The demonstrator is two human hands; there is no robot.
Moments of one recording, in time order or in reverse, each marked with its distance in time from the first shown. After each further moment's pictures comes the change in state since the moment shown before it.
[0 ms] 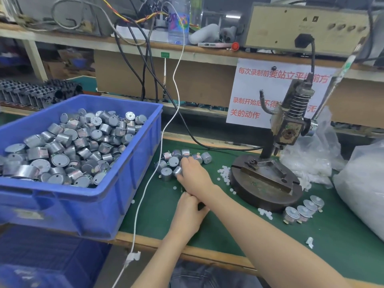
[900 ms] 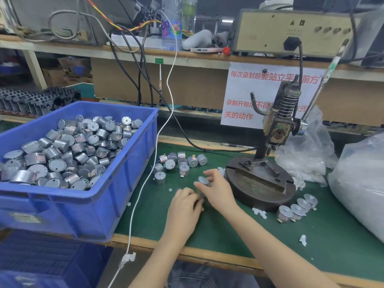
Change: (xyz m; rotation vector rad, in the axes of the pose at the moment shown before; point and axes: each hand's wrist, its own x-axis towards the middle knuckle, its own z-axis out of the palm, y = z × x) left_hand -0.006 0.010 -0.003 0.260 0.121 0.118; right_hand -0.059 0.045 -0.010 0.659 0.145 0.368
